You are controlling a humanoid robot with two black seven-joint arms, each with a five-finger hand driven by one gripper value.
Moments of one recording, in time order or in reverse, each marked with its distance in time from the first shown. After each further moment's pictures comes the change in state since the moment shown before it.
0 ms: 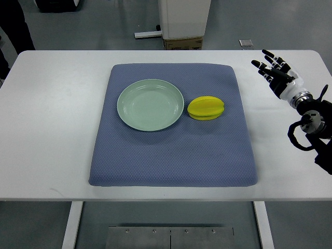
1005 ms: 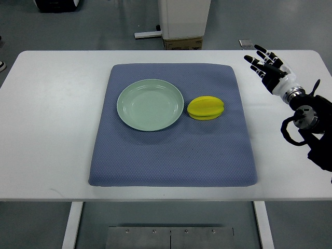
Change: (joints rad) left arm 0.006 0.000 0.000 0.000 -0.001 0.004 0.000; right arm 0.037 0.043 -0.001 -0.001 -0.002 0.000 -0.008
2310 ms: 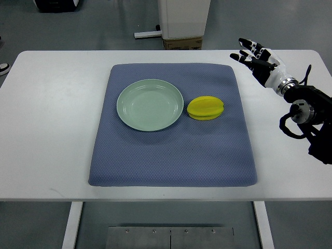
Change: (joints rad) left arm 0.000 0.000 0.000 0.000 0.000 0.000 0.000; right arm 0.050 -0.017 -0.099 0.017 -0.121 0.064 0.028
